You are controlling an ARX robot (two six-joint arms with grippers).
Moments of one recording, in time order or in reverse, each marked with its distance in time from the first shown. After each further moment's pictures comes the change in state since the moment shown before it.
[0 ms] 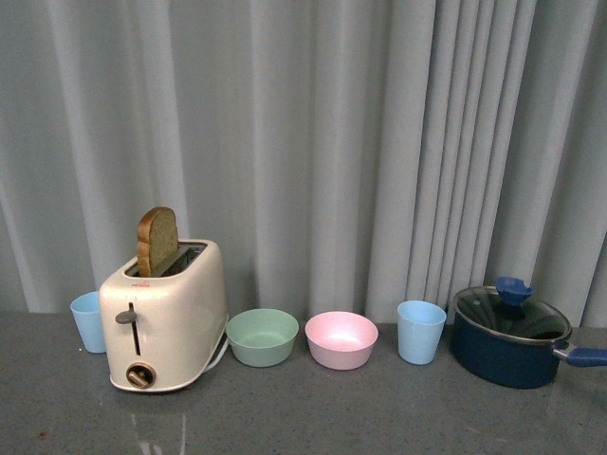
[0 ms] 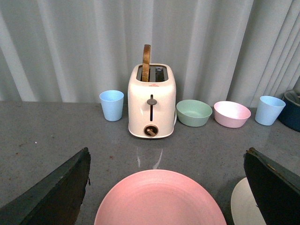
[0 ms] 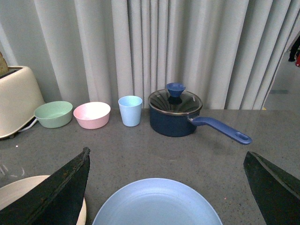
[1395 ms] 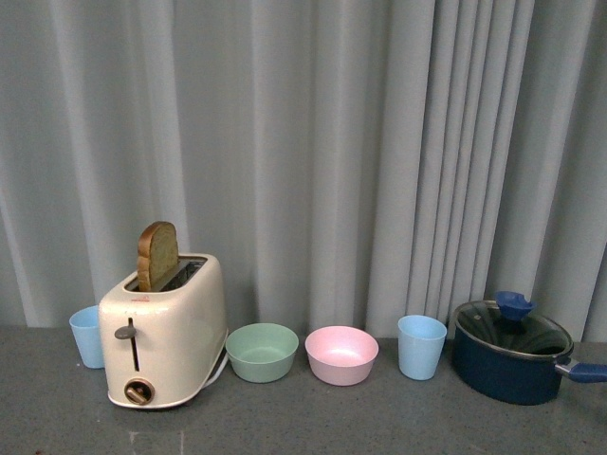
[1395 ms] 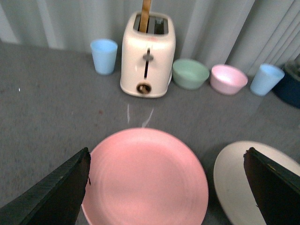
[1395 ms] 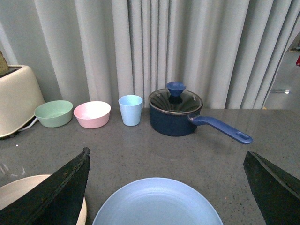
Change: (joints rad) left arm 0.005 0.201 0.130 -0.142 0.019 -0.109; right arm 0.000 0.000 0.000 0.000 0.000 0.000
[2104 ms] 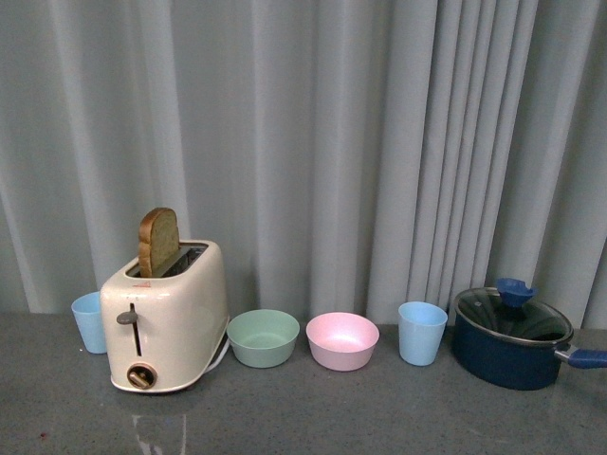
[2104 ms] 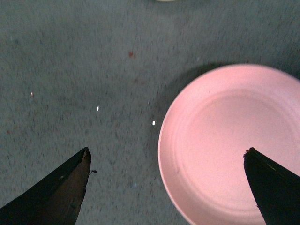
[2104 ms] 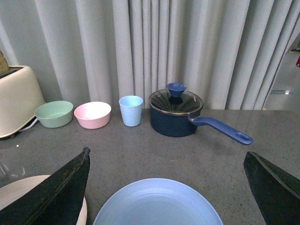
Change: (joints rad) left arm 0.319 1.338 0.718 -0.078 0.254 0.647; right arm 0.000 0.000 0.000 0.000 0.000 0.000
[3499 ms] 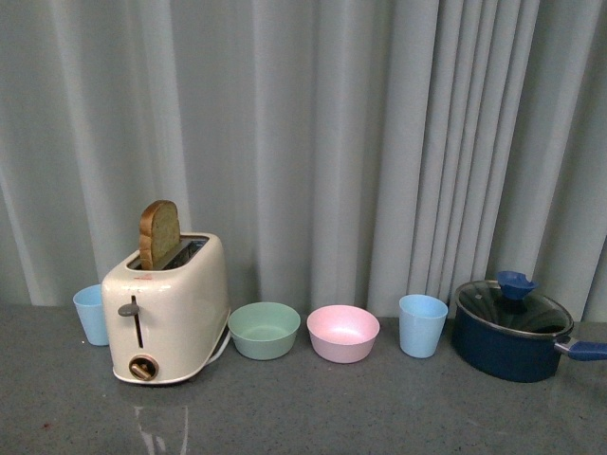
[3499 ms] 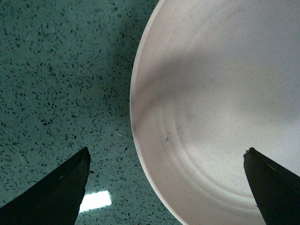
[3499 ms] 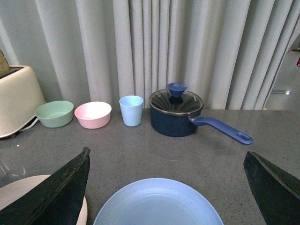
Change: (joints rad) left arm -0.003 0.317 -0.072 0.132 -0.045 -0.003; right arm 0.000 0.000 0.000 0.000 0.000 0.000
